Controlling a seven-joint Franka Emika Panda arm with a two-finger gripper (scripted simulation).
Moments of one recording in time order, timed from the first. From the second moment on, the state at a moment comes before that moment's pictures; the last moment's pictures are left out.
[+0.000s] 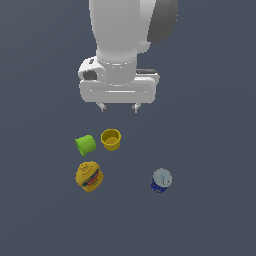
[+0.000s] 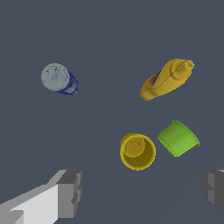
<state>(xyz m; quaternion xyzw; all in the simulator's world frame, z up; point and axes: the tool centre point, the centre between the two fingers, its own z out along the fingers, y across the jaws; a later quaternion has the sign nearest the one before) 0.002 -0.027 0.323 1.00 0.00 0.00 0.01</state>
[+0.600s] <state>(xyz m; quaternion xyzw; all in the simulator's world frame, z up) 0.004 -0.024 0.330 1.00 0.03 0.01 0.02</state>
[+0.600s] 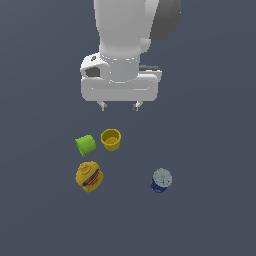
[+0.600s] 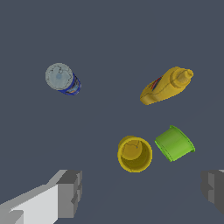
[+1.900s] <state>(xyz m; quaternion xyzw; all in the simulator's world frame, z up) 0.069 0.026 0.271 1.00 0.08 0.01 0.02</state>
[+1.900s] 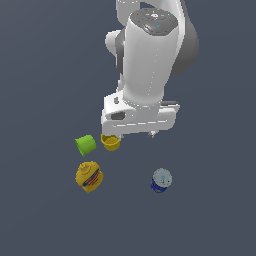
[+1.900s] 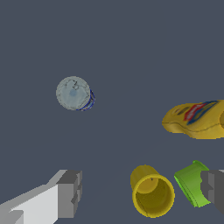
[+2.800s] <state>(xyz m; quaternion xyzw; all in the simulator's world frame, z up) 0.135 0.119 0.146 0.99 0.16 0.00 0.00</state>
